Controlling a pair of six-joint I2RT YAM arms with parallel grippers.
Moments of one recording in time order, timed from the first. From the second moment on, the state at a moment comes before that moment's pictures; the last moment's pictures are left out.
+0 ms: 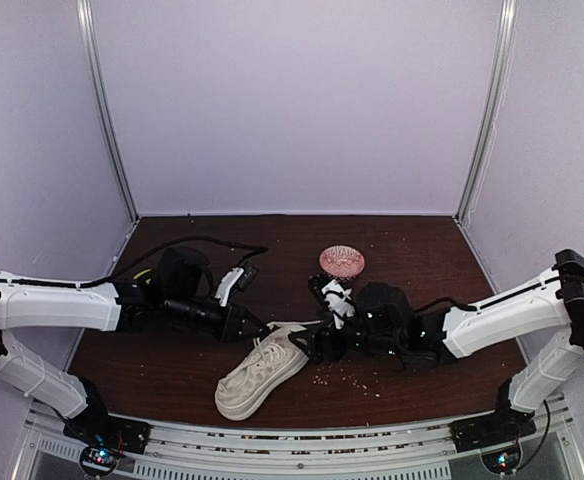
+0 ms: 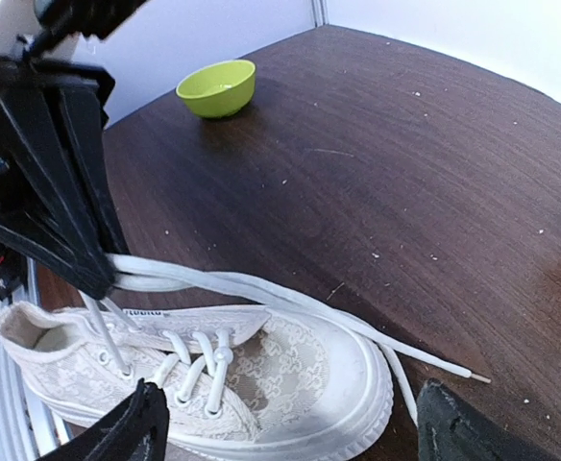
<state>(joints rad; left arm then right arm) -0.87 1.34 0.73 0.01 0.46 -0.46 1.10 1.55 0.70 0.43 0.11 0.25</state>
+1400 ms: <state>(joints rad) -0.87 1.28 0.67 0.06 0.47 -0.51 1.10 1.76 0.73 0.79 0.14 -0.08</state>
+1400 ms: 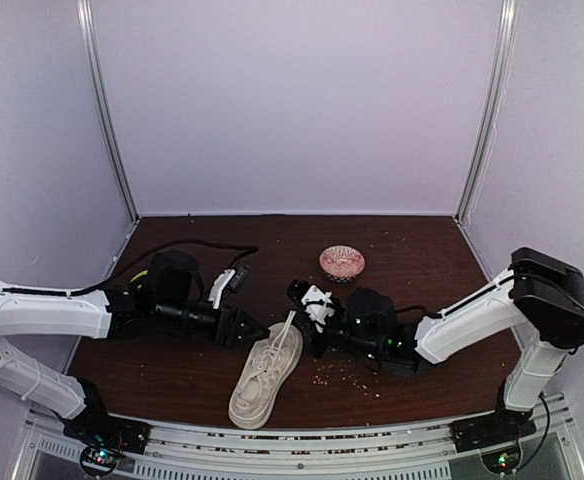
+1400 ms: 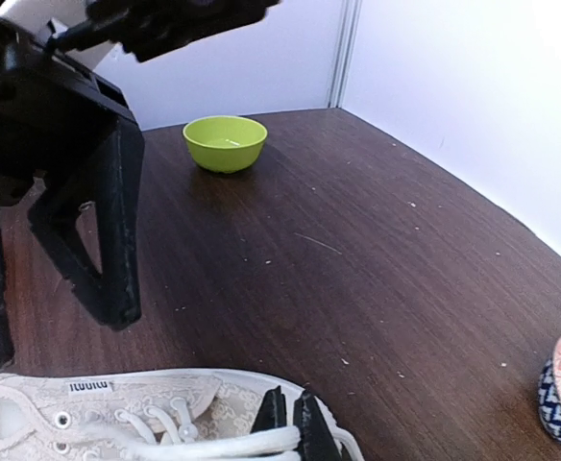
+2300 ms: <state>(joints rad) -1.10 1.35 0.39 0.29 0.42 -0.75 1.20 1.46 0.75 0.08 0.22 0.18</state>
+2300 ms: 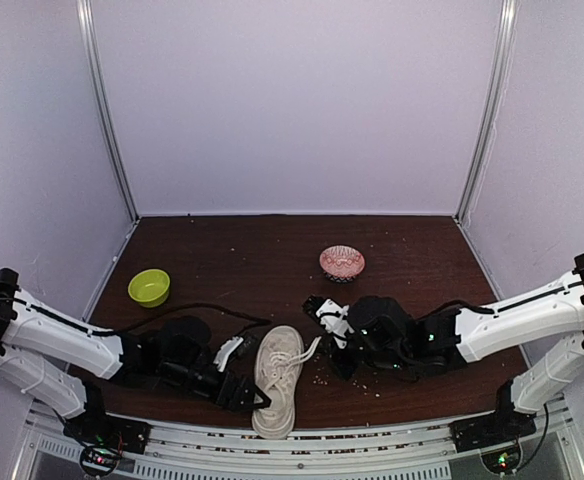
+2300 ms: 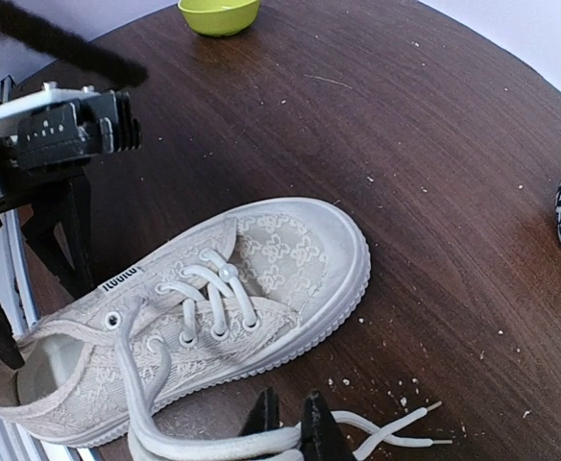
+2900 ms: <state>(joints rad) -1.01 1.28 0.79 -0.16 0.21 -0.45 1.12 1.10 0.46 0.10 0.49 0.48</state>
